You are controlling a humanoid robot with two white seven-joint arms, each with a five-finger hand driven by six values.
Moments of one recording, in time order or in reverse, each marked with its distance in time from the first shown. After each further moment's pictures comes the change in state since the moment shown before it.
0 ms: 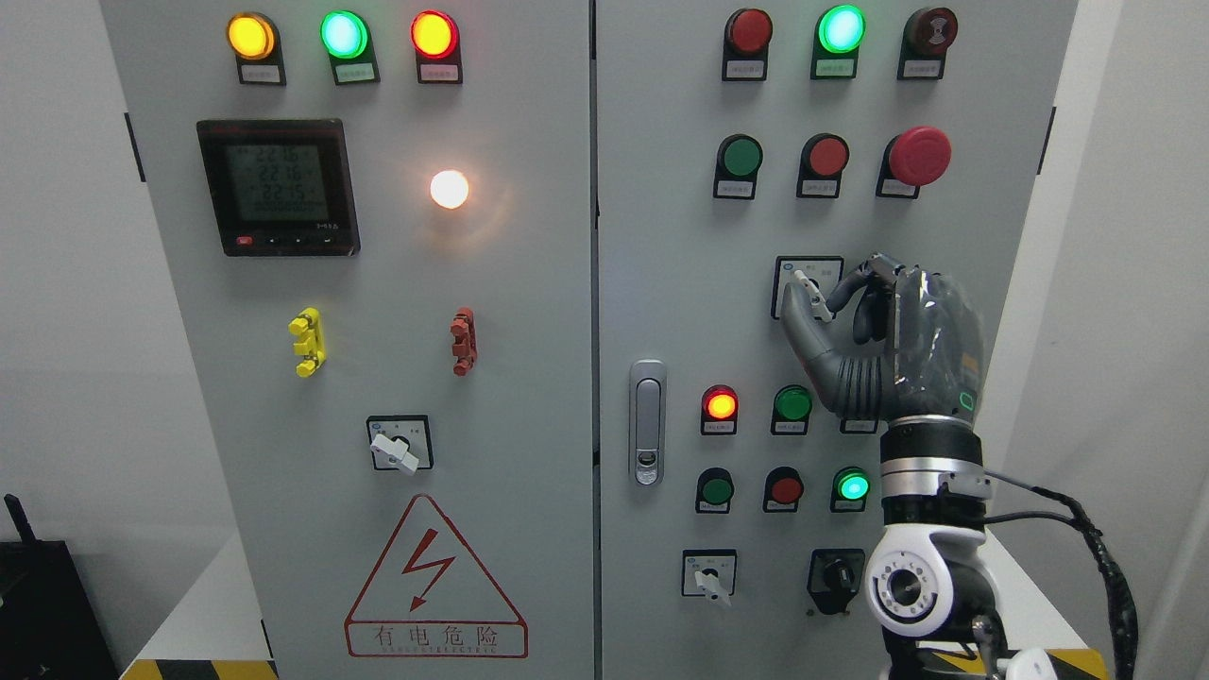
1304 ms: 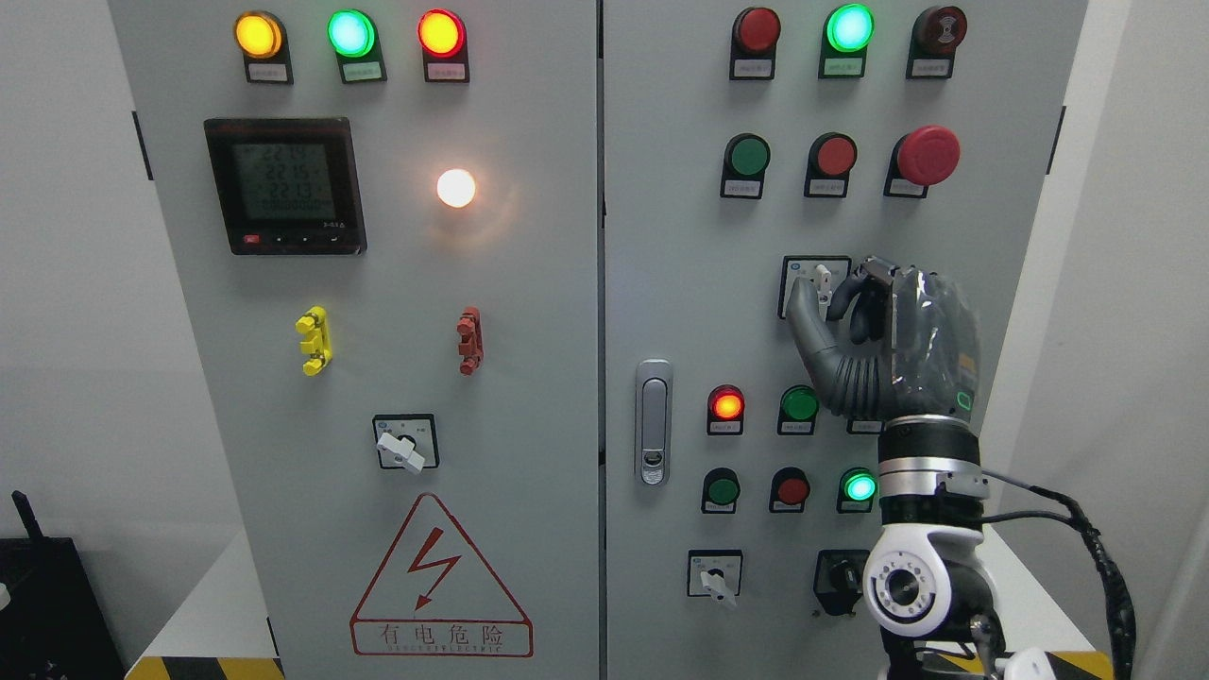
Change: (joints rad) left arm 0.000 0.000 0.000 0.000 0.000 0.000 0.000; right arm -0.001 0.000 0.001 0.000 -0.001 -0.001 0.001
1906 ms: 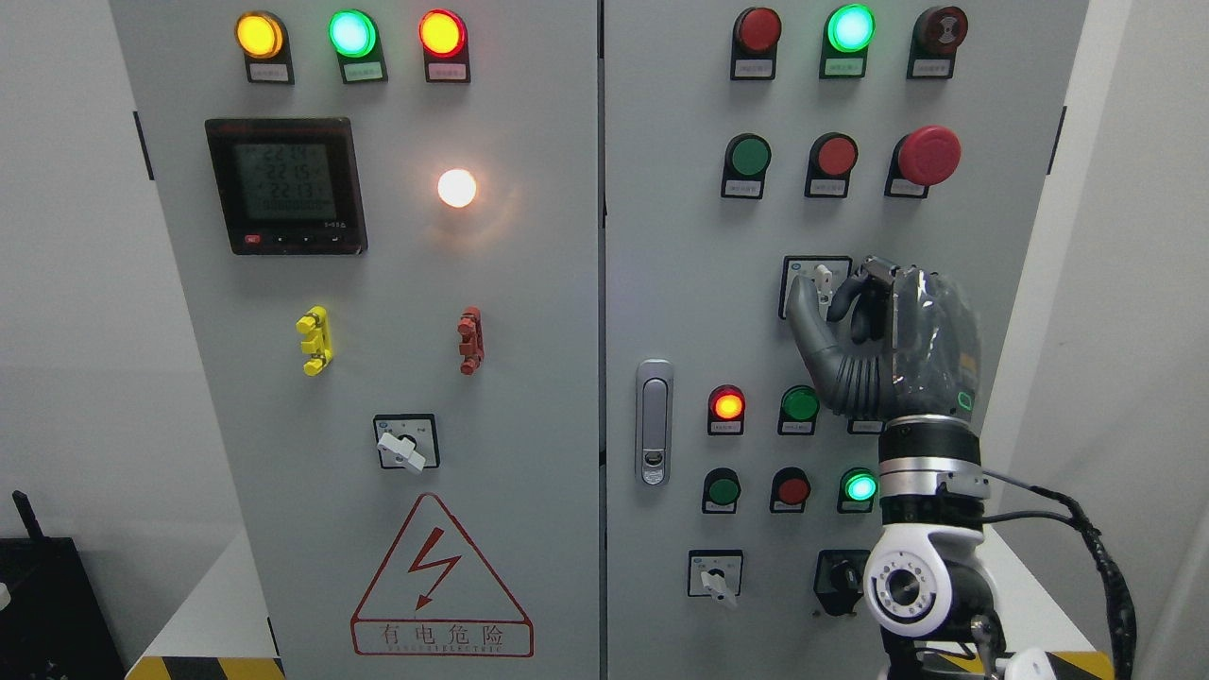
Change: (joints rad) left arm 0.000 0.000 0.000 0.000 0.000 0.000 0.000; right arm 0.000 0.000 0.000 -0.002 -0.003 0.000 -0.001
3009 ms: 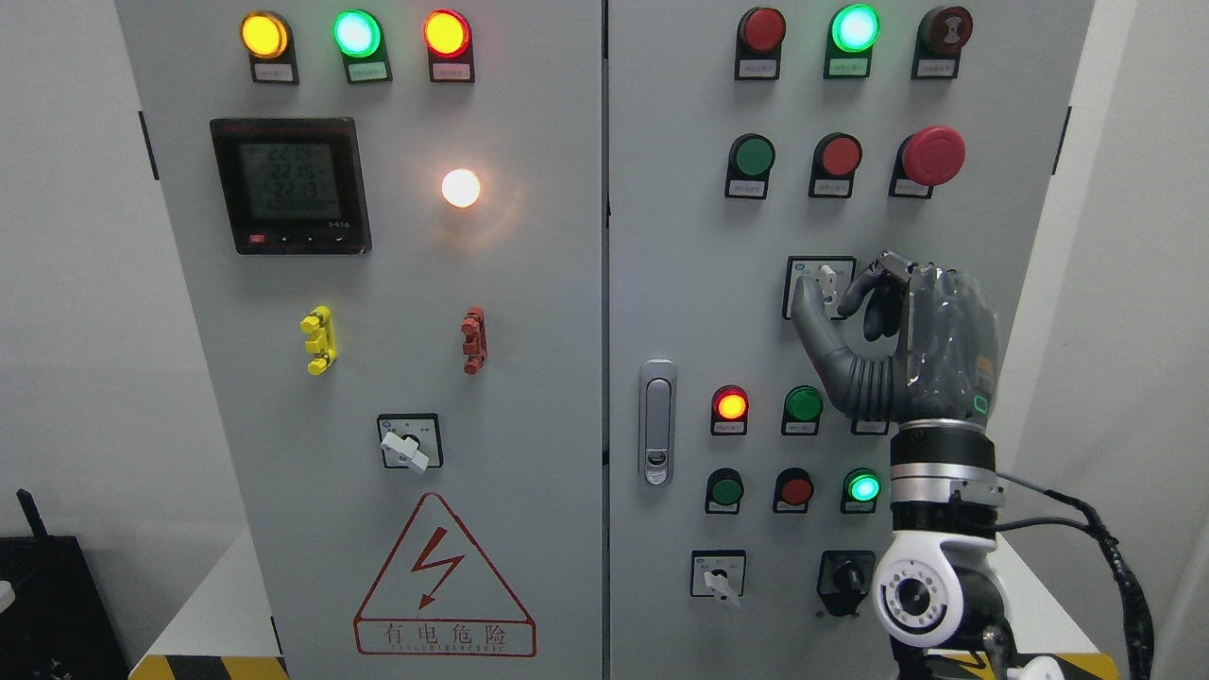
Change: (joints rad) left arm 0.000 0.000 0.000 0.000 0.000 0.000 0.000; right arm 0.025 -0.010 -0.005 -0.053 -0.001 -0.016 -0.033
